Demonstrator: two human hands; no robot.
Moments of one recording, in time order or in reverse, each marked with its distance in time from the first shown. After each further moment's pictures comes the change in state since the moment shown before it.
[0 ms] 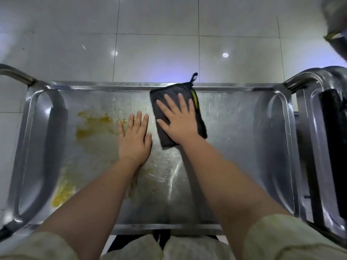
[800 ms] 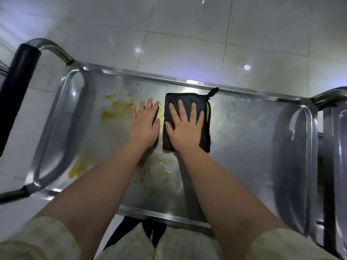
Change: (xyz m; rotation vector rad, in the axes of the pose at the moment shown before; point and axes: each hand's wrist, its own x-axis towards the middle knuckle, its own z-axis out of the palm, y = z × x) left_hand 0.002 -0.018 -0.028 -0.266 0.088 -0.093; right_hand -0.029 -0.062 0.020 0.001 0.013 0.061
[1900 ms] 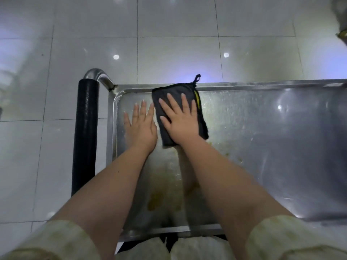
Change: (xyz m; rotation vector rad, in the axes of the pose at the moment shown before) left_hand 0.059 -0.219 -0.063 0.229 -0.029 0.082; right_hand 0.095 -0.207 -0.001 0.069 0.030 0.042
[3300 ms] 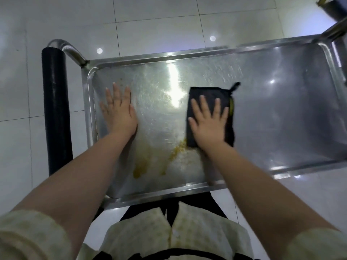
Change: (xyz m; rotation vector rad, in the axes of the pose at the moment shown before) left_hand -0.050 0.004 -0.013 -0.039 -0.033 -0.021; right_hand -0.150 0.085 0.021 -0.041 -0.015 0.323
